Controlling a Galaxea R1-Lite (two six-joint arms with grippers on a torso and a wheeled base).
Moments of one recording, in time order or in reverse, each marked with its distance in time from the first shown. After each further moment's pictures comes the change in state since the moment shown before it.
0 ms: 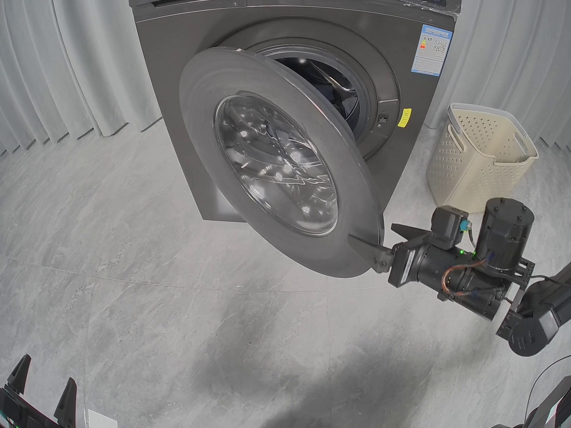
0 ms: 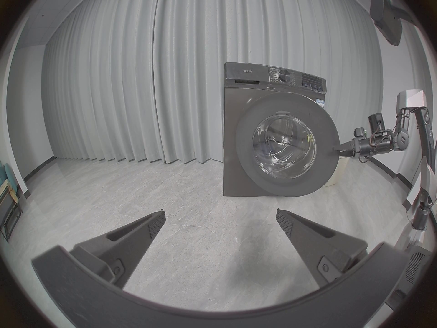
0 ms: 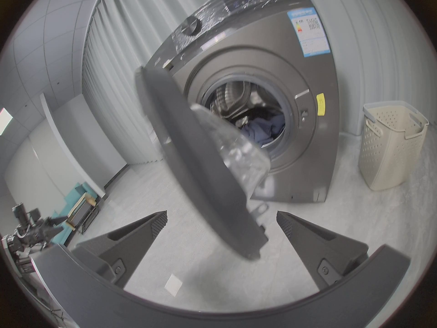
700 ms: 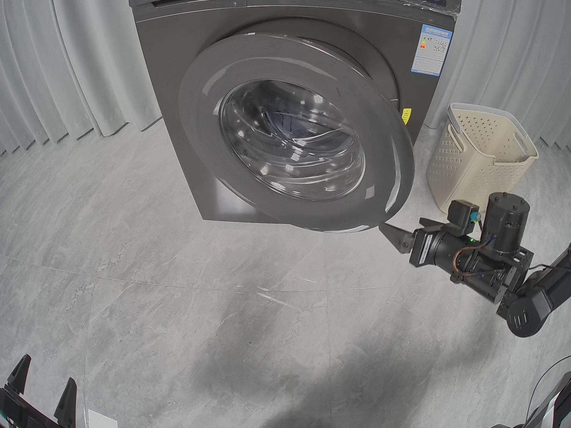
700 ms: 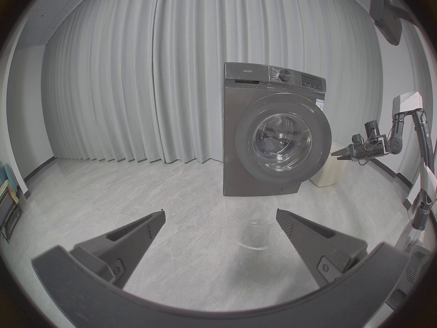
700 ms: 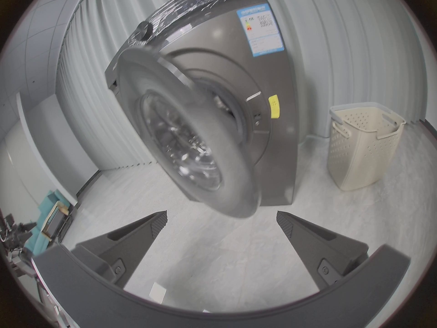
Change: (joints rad) left arm 0.000 0.001 0.000 0.000 -0.001 0.002; right arm -0.181 0.067 -0.015 -0.023 0.006 -0.013
